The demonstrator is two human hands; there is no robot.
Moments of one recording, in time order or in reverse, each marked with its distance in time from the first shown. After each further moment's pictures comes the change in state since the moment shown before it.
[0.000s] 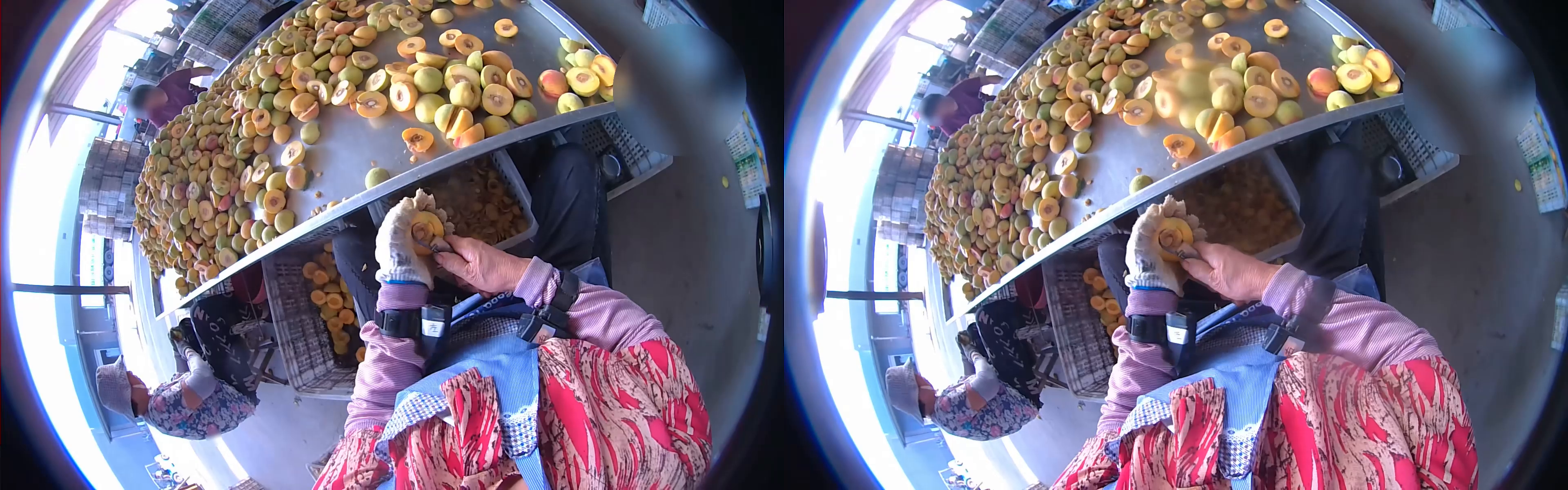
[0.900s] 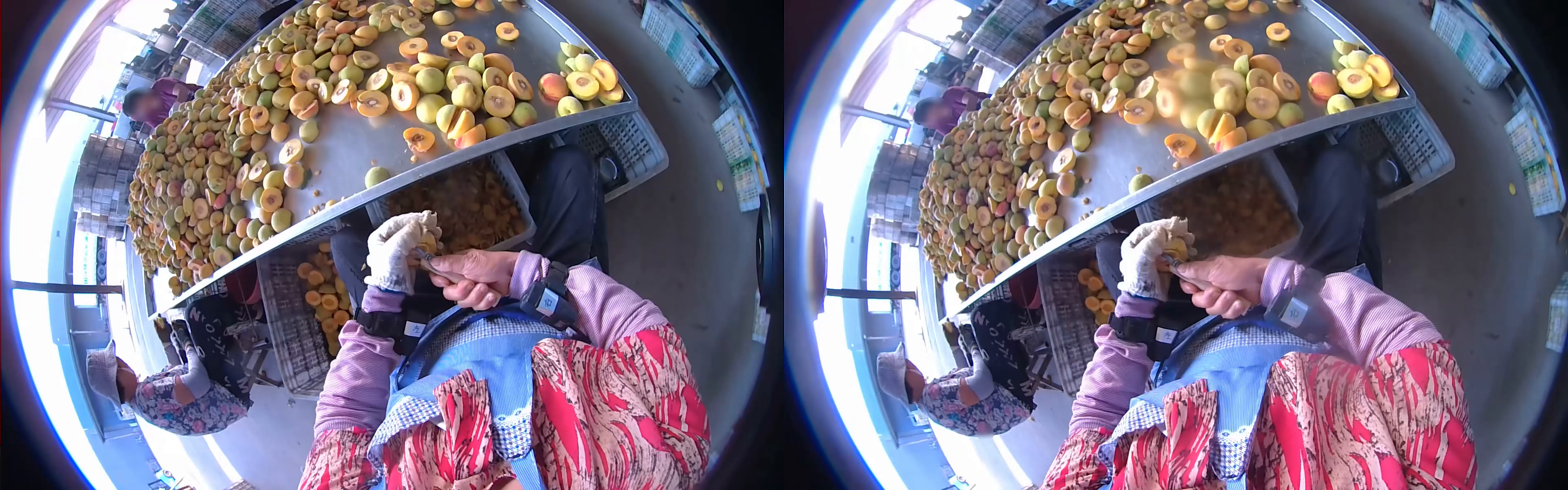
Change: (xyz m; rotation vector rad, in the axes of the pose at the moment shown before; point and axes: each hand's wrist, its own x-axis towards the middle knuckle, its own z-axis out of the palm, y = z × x) left_hand -0.008 0.018 -0.034 0.549 -0.109 0.136; right_hand 0.012 0.007 -0.003 0.717 -0.479 0.484
